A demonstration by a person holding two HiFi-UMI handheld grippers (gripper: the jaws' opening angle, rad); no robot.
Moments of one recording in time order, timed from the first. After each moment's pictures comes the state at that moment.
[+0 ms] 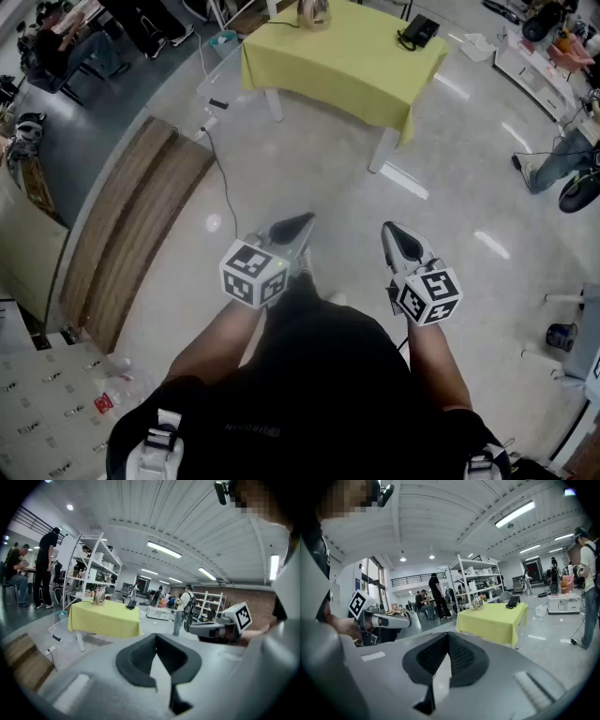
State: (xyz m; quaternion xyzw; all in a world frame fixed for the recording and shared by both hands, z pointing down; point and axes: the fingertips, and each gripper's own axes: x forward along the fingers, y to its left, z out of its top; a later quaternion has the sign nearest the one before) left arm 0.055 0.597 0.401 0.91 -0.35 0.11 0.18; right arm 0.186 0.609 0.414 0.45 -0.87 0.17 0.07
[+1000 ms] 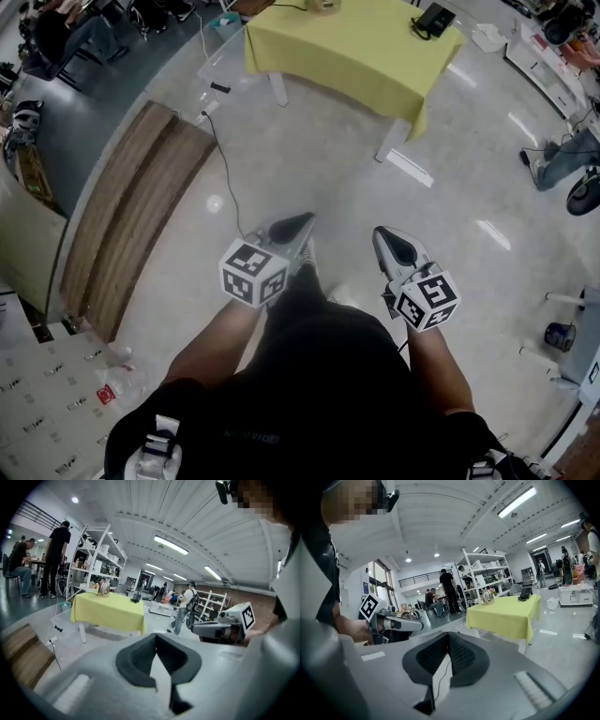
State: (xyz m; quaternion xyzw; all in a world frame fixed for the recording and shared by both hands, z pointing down) left arm 0.033 0.570 0.436 0.90 -0.36 0.13 0.22; right arm 0.146 0.593 0.436 0.40 -0.89 0.20 0.07
